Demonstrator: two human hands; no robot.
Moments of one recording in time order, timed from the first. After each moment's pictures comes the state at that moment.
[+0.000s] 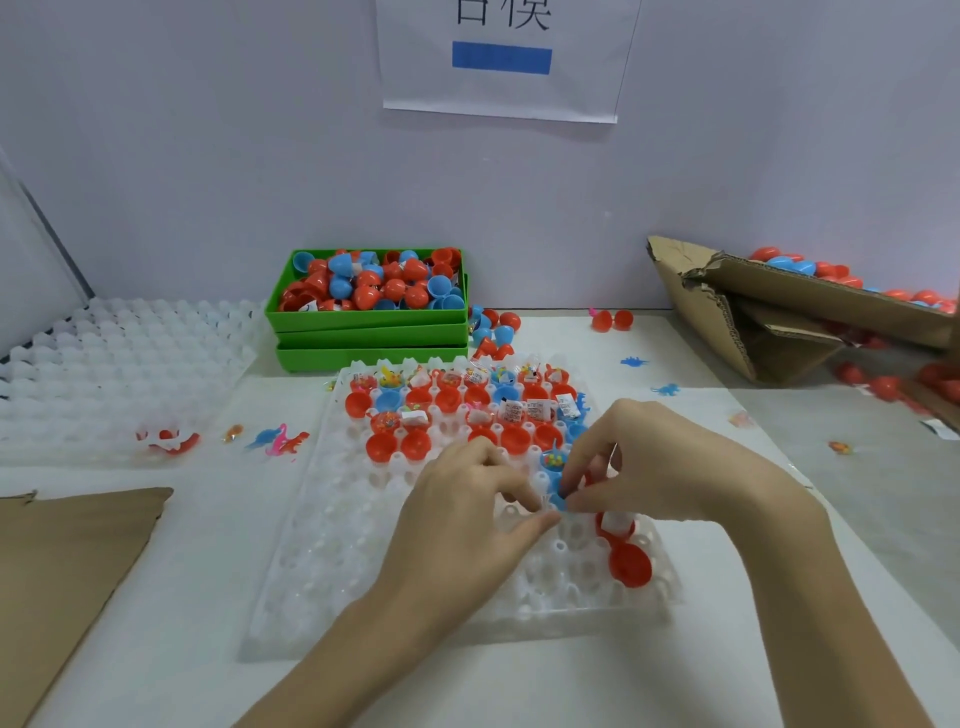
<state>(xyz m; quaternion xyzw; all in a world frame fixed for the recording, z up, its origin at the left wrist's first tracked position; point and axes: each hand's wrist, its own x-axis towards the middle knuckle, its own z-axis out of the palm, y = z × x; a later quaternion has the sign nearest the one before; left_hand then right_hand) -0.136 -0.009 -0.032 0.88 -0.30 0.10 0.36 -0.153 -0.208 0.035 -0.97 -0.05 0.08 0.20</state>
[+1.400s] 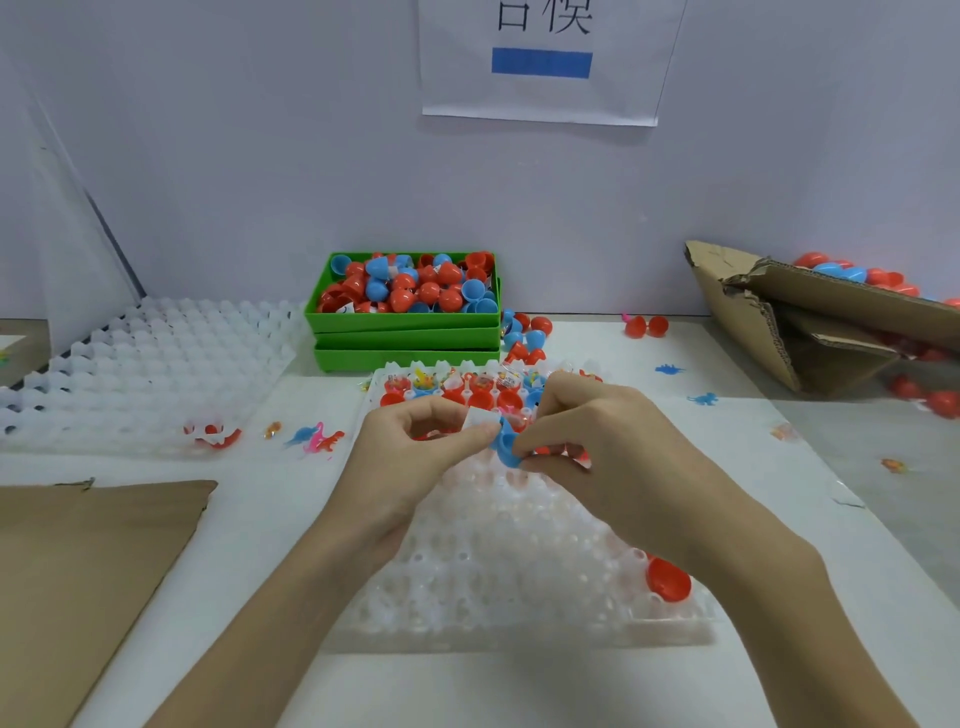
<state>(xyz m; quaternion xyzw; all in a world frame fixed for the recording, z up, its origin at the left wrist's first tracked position) -0.092 0.034 -0.007 0.73 -0.08 -0.04 0.68 -0.153 -0.155 0.040 -0.96 -0.18 -0.12 0.18</state>
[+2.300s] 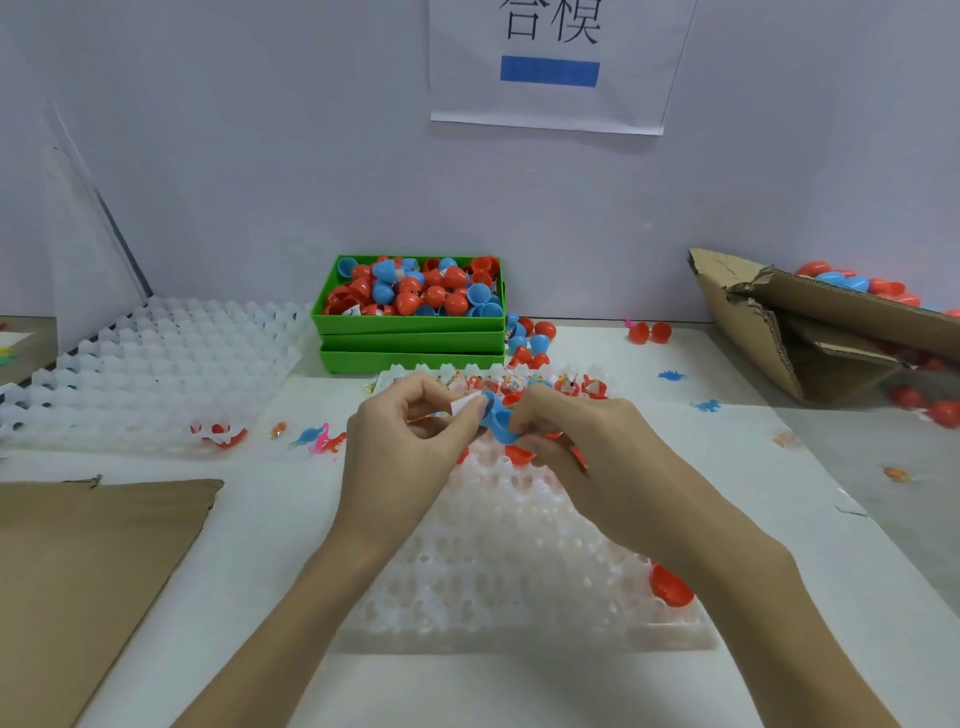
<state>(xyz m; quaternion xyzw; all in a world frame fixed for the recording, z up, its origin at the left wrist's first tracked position) -0.096 0.033 -0.003 0.75 -0.13 0.13 0.63 -0.147 -0.146 0.033 -0.96 -0.14 -0.09 0.24</state>
